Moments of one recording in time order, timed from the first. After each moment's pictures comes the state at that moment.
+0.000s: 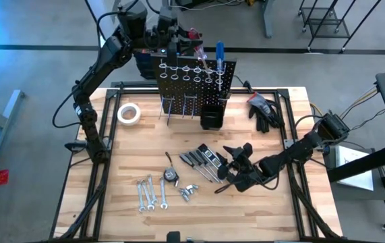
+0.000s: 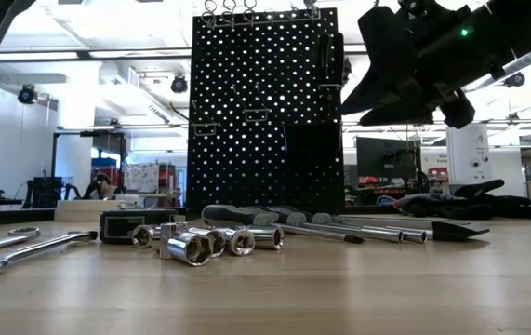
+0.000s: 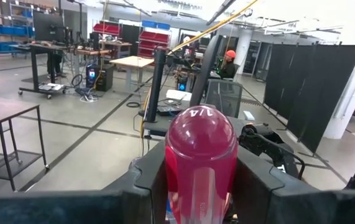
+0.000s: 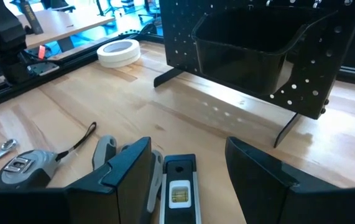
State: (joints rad) left arm 0.60 1.83 2.36 -0.49 0.56 -0.14; right arm 0.49 1.59 0.72 0.06 1.13 0.92
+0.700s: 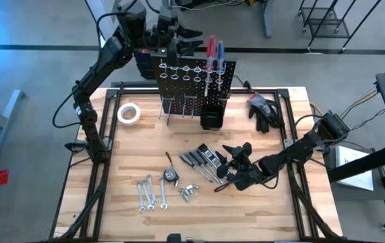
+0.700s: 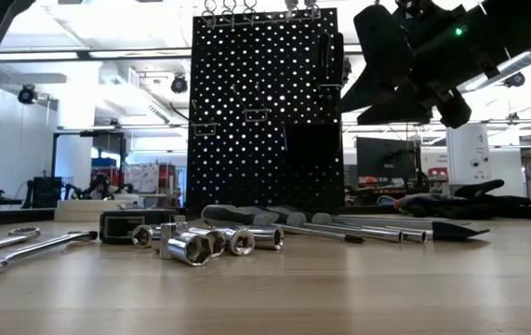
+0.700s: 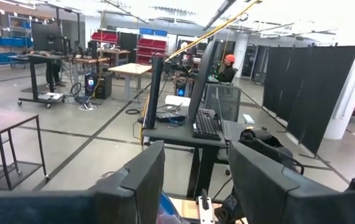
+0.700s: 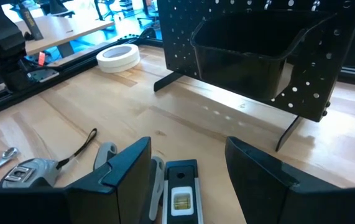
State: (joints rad) left arm 0.59 1.83 2.35 -0.46 0.56 -0.13; right arm 0.48 1.59 0.72 0.09 1.13 0.90
